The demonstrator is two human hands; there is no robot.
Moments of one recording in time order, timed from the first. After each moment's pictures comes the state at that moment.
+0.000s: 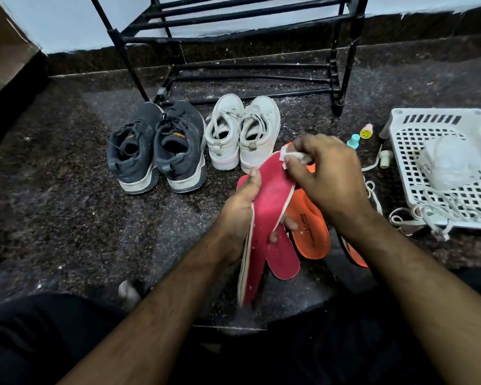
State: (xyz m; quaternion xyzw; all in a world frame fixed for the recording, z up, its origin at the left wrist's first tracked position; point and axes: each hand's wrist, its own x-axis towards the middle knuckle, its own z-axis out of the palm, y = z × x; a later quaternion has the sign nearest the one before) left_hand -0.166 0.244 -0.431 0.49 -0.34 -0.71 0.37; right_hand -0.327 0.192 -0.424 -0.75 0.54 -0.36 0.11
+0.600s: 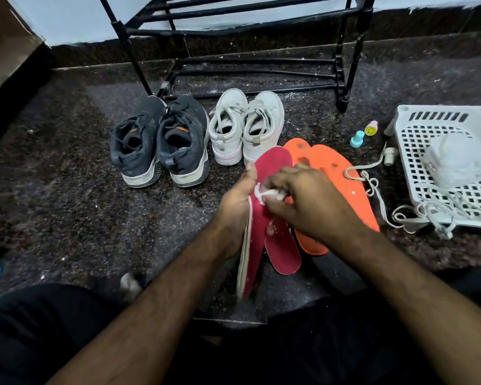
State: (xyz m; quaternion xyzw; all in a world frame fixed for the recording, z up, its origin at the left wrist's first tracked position) left_hand -0.164 0.237 -0.441 0.44 -0.26 -0.75 0.41; right_hand -0.303 0.222 -0.425 -0.84 0.45 -0.24 0.20
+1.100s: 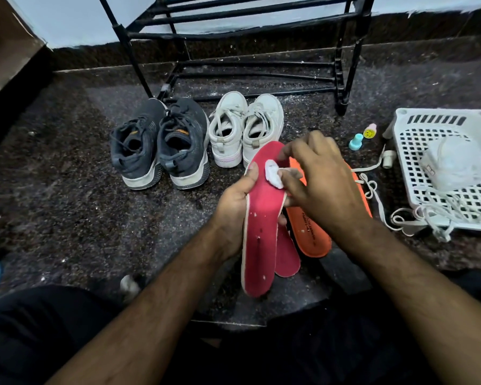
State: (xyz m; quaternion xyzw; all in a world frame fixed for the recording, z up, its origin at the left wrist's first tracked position) left_hand -0.159 0.237 -0.431 0.42 -0.28 -0.76 0.41; right_hand -0.317 0.208 -0.420 -0.80 0.51 -0.31 0.09
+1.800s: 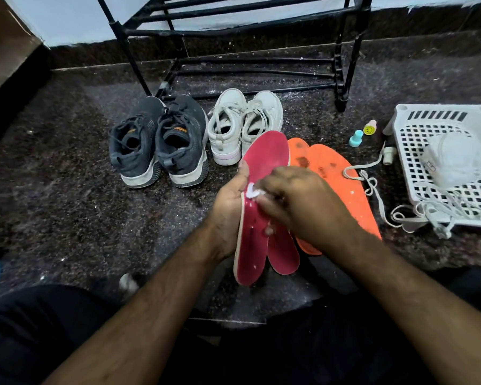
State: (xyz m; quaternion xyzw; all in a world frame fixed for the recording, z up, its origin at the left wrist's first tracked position) left_hand -0.156 0.240 -0.431 0.41 -0.25 -0.79 0.39; right_hand -0.300 0.229 -0.420 -0.87 0.41 -0.24 0.13
